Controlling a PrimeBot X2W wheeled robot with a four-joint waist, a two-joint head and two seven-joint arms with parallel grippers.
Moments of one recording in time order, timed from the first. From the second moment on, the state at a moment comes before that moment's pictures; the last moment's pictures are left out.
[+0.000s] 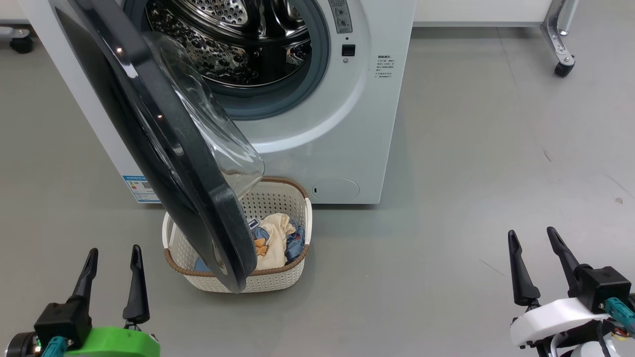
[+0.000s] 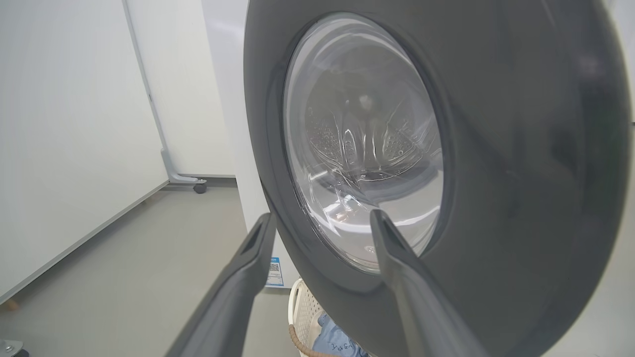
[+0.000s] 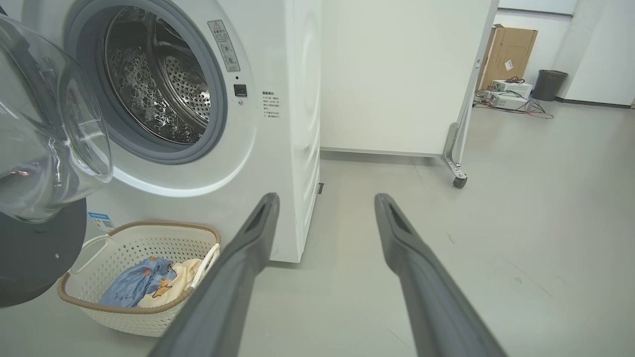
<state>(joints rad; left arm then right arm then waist) 0.08 0.07 0.05 0.11 -0.23 -0.12 -0.25 0.05 -0.30 0.27 0.12 0.37 -0.06 -0.25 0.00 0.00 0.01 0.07</state>
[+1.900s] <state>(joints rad) -0.20 0.11 -0.08 -0.43 -0.20 -0.12 -0.26 0.09 -0.22 0.18 0.14 0.31 0.01 -0.25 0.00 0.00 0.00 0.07</state>
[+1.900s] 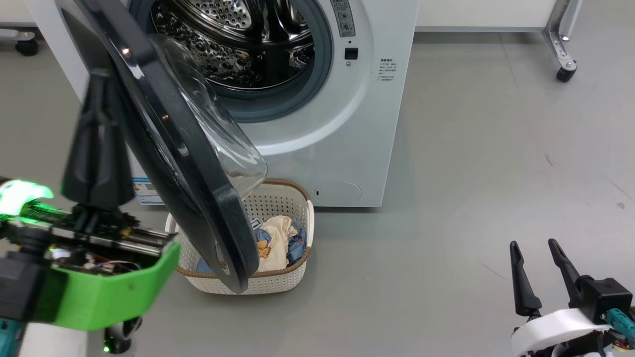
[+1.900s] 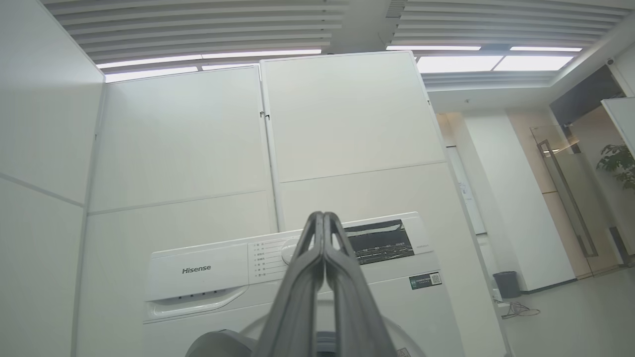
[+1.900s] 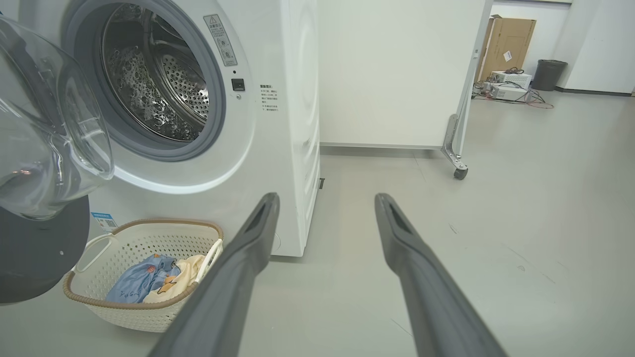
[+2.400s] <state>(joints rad) -0.23 0.12 -0.52 -0.43 -0.24 -0.13 -0.26 0.09 -0.22 0.17 0.15 0.30 0.03 -0.25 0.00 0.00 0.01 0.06</state>
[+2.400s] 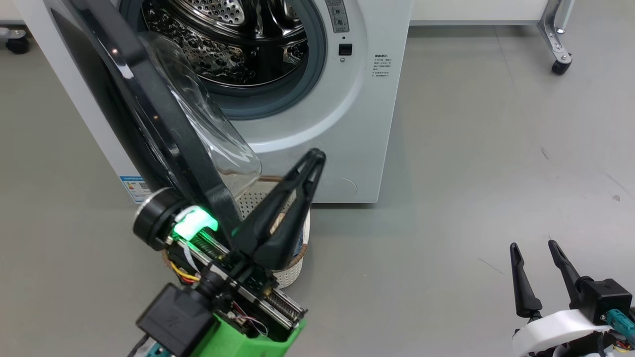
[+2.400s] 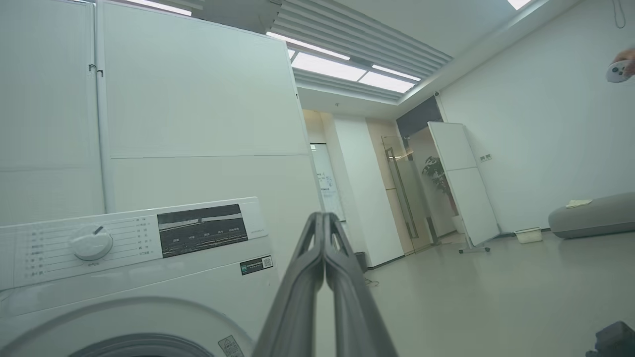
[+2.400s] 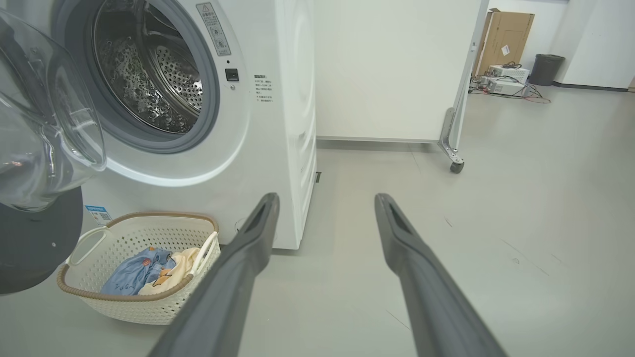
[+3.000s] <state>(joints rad) -0.13 0.14 -0.65 -0.26 -0.25 -0.13 -0.26 0.09 -0.21 0.15 0.16 0.28 0.05 -0.25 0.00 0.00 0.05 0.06</state>
